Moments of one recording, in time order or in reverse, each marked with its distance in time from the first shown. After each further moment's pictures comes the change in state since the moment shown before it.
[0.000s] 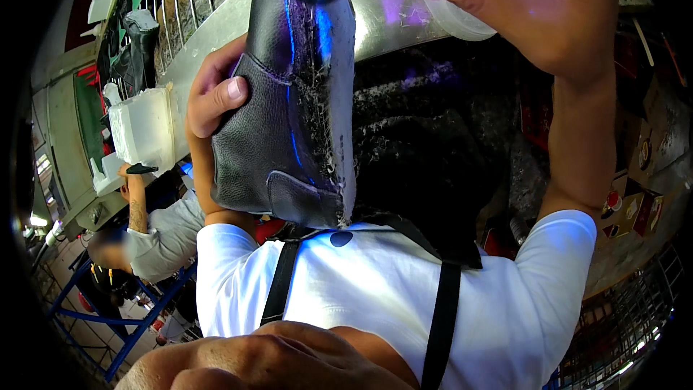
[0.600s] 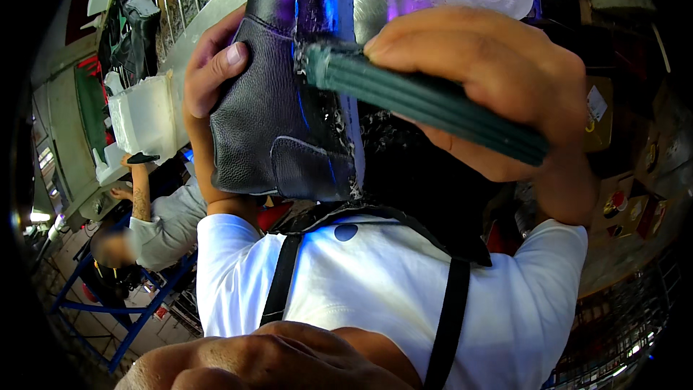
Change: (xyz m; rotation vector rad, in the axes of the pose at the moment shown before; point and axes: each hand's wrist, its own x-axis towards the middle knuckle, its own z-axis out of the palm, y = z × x) left_hand -0.001 0.003 -0.012 0.031 0.123 0.006; right_hand -0.033 -0.036 0.063 -0.311 -0.068 0.068
